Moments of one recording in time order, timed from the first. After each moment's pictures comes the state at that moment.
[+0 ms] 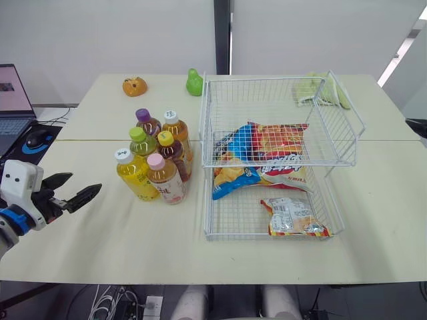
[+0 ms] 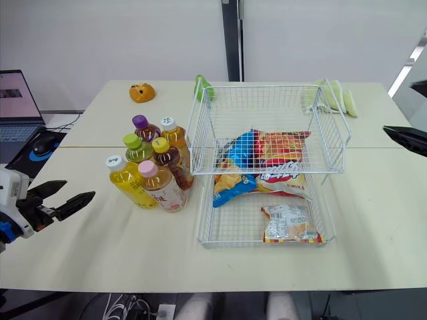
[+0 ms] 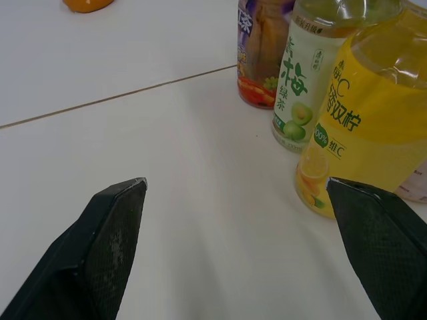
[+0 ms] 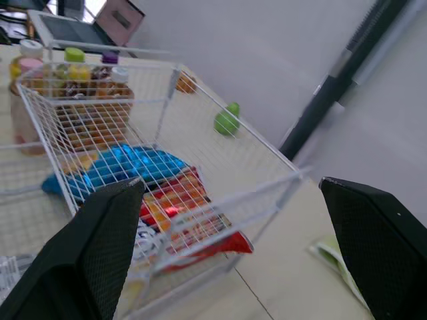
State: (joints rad) left arm 0.09 0.86 0.64 -0.07 -0.52 0.52 -0.86; right arm -0.37 -1.21 -0.61 -0.18 0.85 0.55 1.18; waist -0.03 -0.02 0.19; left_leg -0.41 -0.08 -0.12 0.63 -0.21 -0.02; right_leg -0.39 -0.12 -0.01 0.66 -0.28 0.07
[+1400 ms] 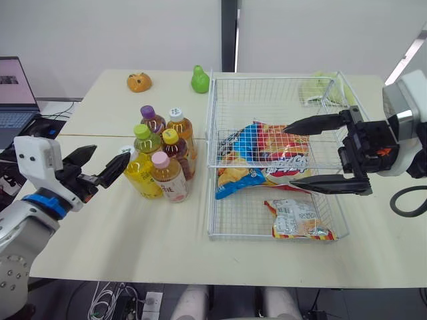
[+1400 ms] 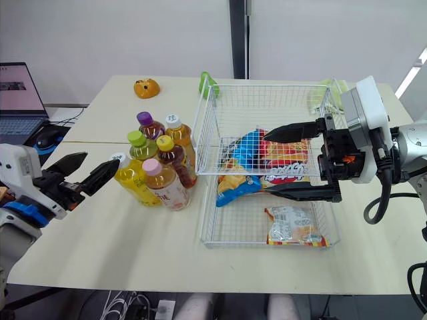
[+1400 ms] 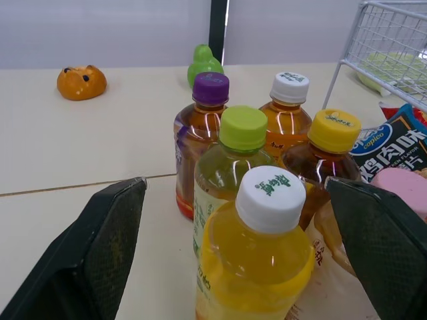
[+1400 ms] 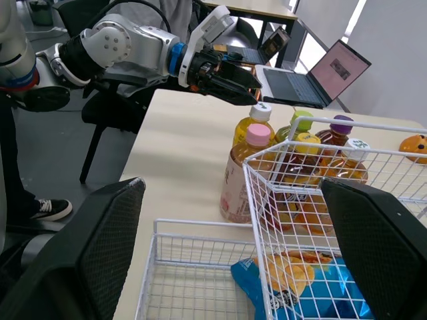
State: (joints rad) left arm -0.02 0.71 0.62 -0.56 -0.86 0.78 -0.33; right arm -0.65 -0.98 -0.15 -0.44 0.95 0.71 1.15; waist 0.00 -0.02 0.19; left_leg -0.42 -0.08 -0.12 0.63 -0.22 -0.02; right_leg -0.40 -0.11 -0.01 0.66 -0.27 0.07
